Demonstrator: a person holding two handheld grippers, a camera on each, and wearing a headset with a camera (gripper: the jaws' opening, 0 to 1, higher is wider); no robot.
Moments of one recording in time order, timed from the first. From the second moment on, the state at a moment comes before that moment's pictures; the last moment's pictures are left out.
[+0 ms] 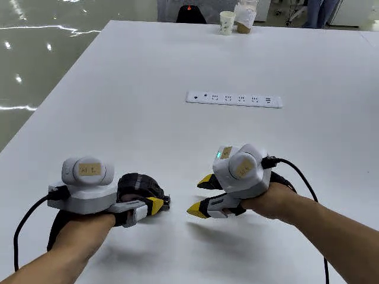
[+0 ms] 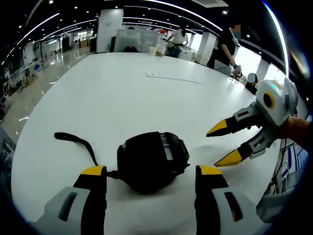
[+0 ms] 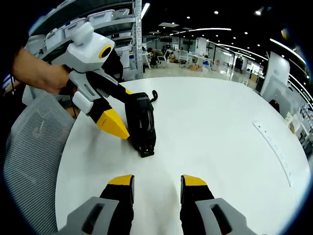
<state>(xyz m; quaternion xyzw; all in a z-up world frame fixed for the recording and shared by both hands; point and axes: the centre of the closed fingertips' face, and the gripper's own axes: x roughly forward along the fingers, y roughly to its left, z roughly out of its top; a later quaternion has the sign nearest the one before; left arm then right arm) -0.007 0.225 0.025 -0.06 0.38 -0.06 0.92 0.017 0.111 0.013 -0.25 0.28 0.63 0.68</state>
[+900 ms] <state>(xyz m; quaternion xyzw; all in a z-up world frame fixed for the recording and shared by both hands) -0.021 0.208 0.031 -0.04 0.36 -0.13 0.92 0.004 0.061 0.022 -0.22 0.28 0.57 0.74</state>
